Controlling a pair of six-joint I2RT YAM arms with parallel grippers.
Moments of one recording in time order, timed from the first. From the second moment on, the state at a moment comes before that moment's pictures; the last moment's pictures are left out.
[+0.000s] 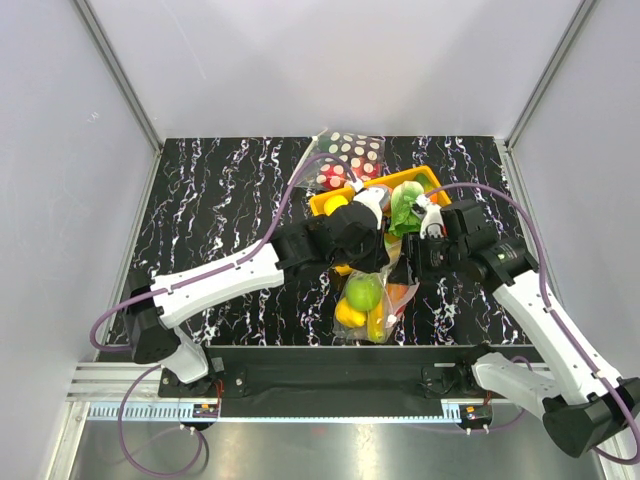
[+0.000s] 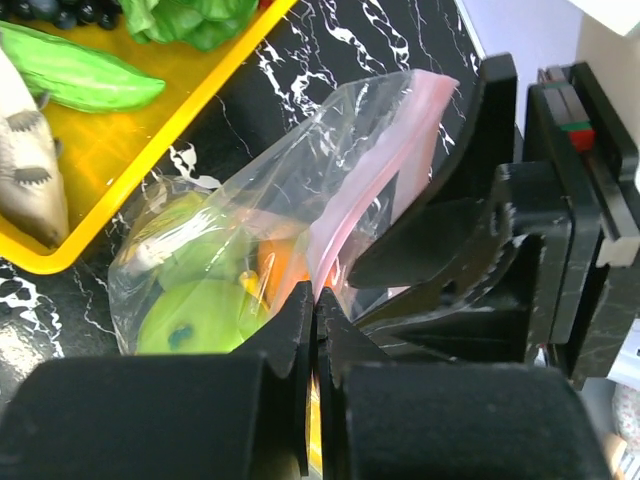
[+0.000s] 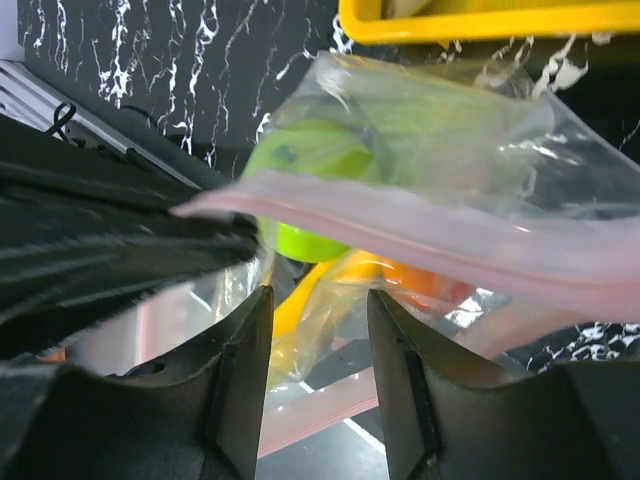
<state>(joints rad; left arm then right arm) -1.12 1.57 1.51 -0.56 -0.12 -0.68 0.43 0.99 1.05 -0.93 -0.43 0.34</state>
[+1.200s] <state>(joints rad) -1.11 1.51 1.50 -0.60 -0.14 -0.68 0.62 0.94 1.02 -0.79 -0.17 0.43</state>
